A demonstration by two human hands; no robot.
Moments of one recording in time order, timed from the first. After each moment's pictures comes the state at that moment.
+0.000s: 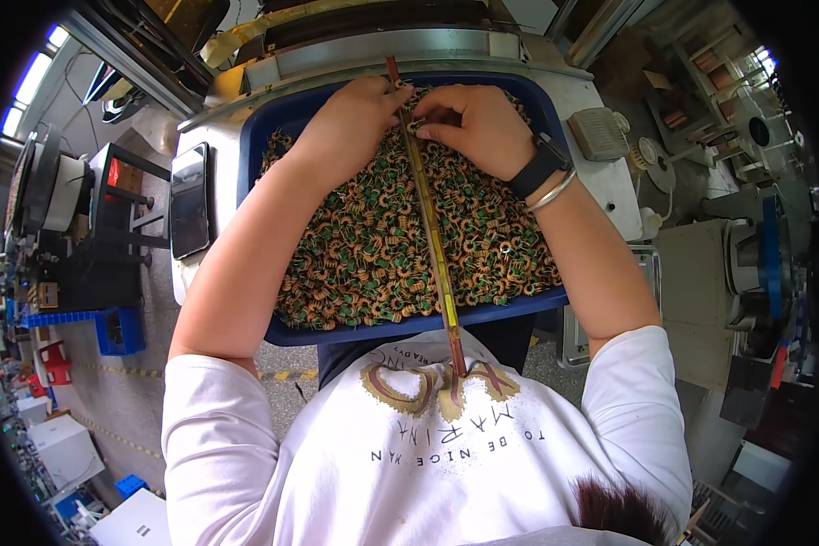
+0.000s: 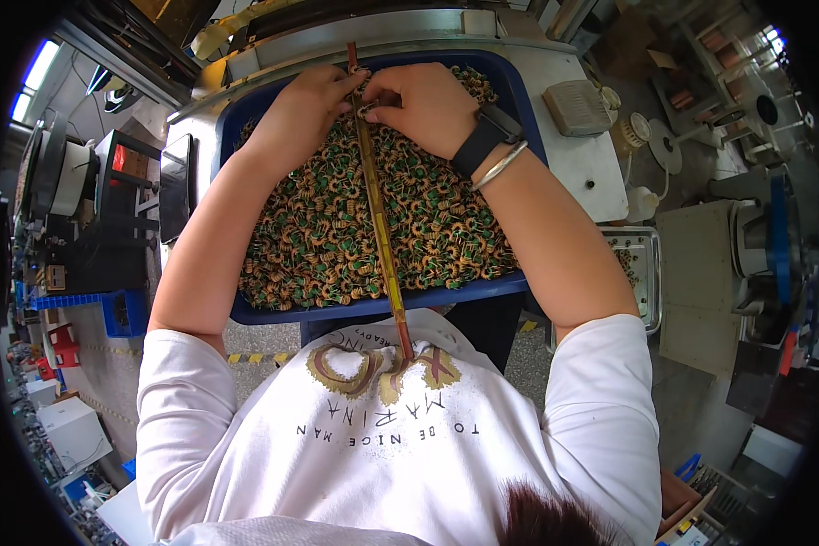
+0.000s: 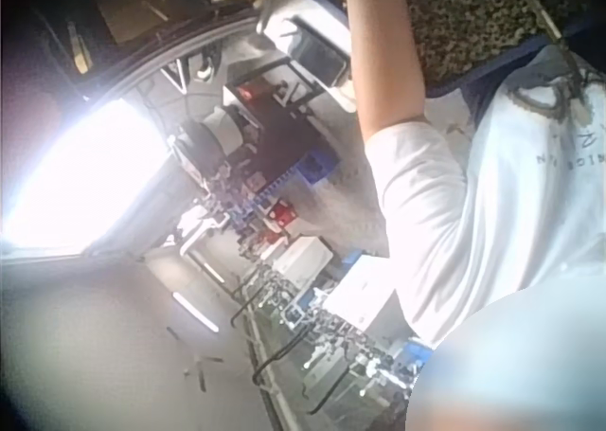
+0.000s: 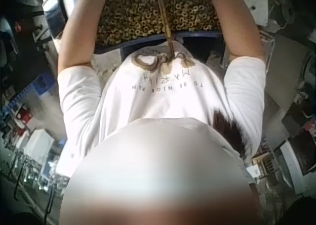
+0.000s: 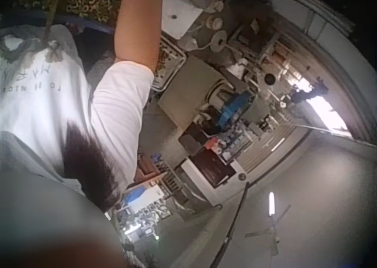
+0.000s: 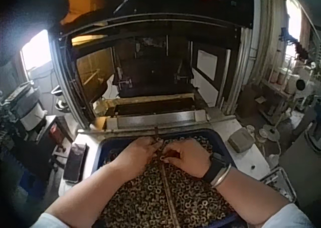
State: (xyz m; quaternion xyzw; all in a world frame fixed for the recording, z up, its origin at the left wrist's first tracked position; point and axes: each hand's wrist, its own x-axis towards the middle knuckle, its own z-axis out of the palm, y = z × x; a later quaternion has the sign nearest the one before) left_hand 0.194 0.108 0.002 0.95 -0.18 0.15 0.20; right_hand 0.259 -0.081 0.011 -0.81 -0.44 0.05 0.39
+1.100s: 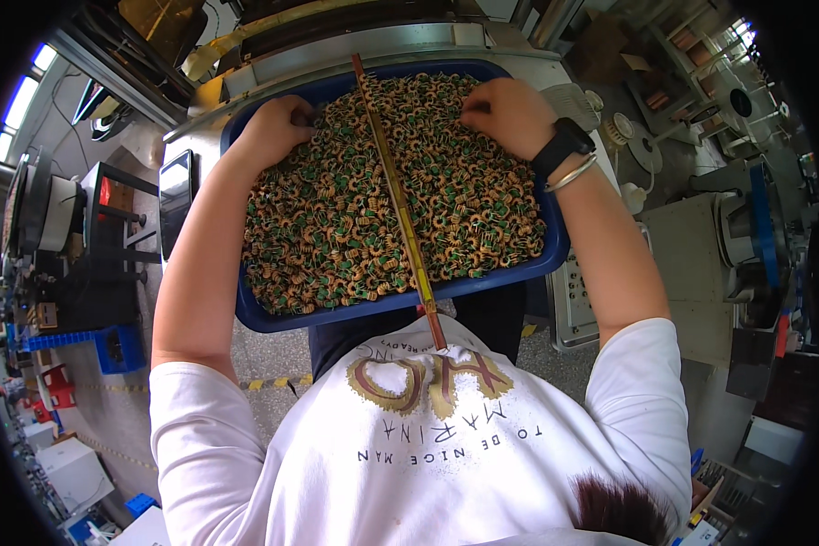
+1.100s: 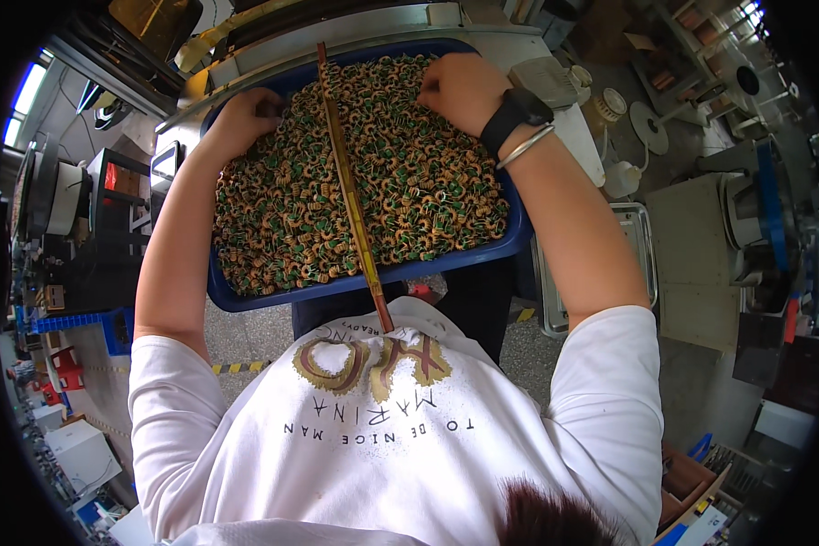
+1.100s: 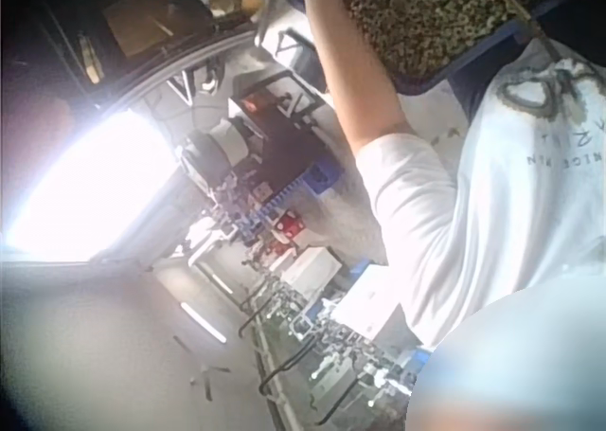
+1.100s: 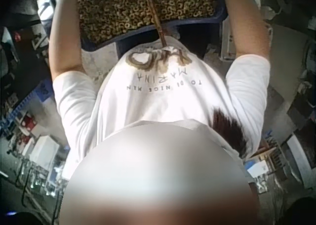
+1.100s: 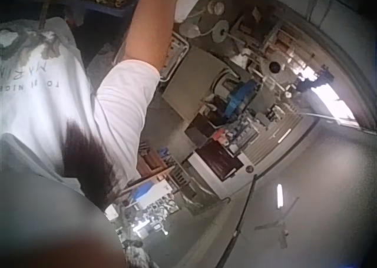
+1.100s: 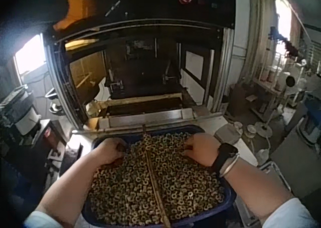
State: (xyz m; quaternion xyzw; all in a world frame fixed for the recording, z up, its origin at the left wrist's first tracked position) left_hand 0.195 0.172 -0.010 0.96 0.00 -0.03 0.29; right_hand 0.273 -0.145 0.014 -0.90 -0.38 -0.01 0.19
